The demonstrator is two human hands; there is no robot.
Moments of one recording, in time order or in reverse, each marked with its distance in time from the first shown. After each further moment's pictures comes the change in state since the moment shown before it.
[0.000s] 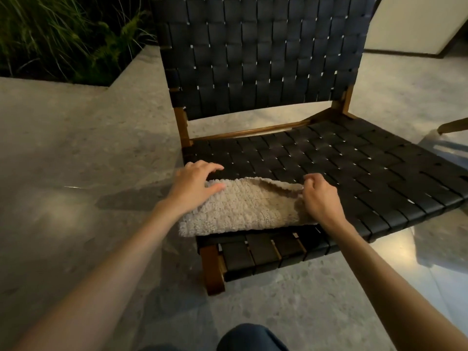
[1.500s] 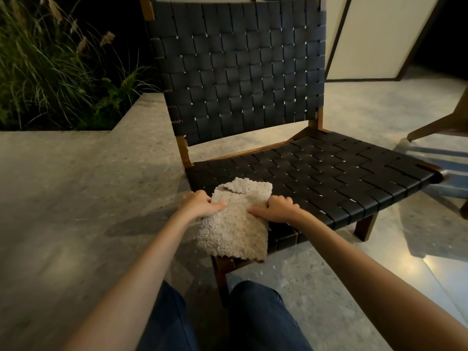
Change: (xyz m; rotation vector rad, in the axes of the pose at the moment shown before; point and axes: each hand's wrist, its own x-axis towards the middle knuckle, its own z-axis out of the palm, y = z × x) left_hand -0.035 0.025 -0.012 -0.089 -0.264 -0.368; right_hand -0.033 -0.025 0.033 -0.475 -0.450 -0.083
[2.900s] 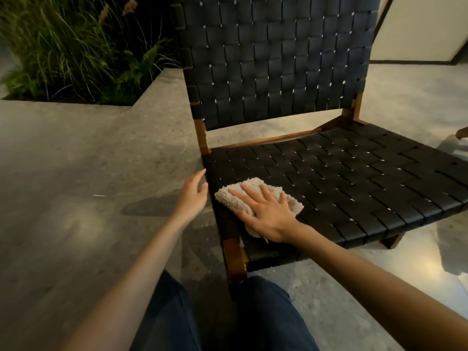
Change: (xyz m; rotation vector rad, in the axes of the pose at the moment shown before) left_hand 0.016 -0.045 0.002 -0.441 0.310 0.082; right_hand 0.012 -0.037 0.035 -0.117 0.058 -0.589
